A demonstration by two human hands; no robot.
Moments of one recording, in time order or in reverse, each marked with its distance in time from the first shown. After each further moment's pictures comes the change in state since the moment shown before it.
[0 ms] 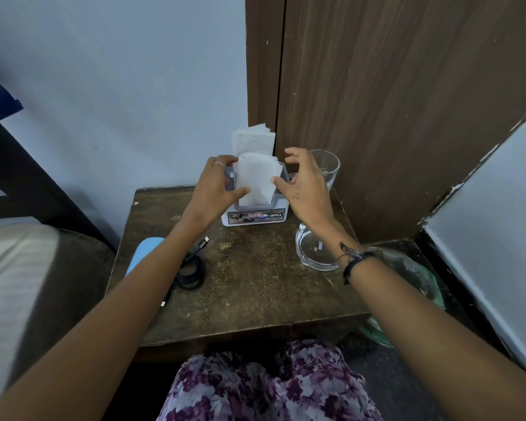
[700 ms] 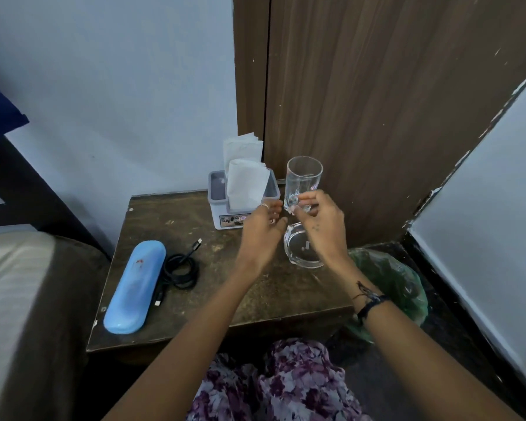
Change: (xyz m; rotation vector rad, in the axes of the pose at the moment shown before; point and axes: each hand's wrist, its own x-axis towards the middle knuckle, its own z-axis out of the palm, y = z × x) left_hand -0.067 0.068 0.061 -0.344 -0.059 -0.112; right_hand -0.061 0.016 -0.036 0.072 0.119 0.176
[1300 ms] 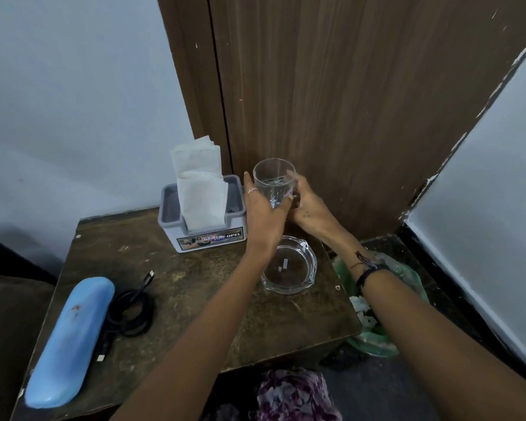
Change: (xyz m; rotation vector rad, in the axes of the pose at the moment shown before) left_hand 0.086 -0.007 0.082 -0.136 0.115 -0.103; right_hand 0.081 0.060 -0.006 0.202 -0.417 0.137
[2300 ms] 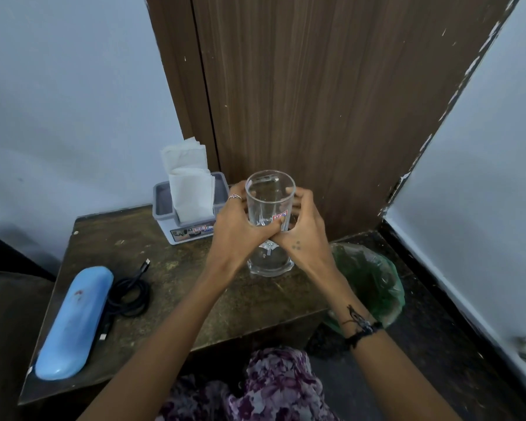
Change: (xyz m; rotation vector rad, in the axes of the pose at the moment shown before) left_hand -0.069 0.035 -0.054 0.151 -0.146 0.196; right_hand -0.098 -0.032 0.012 0.014 0.286 -0.052
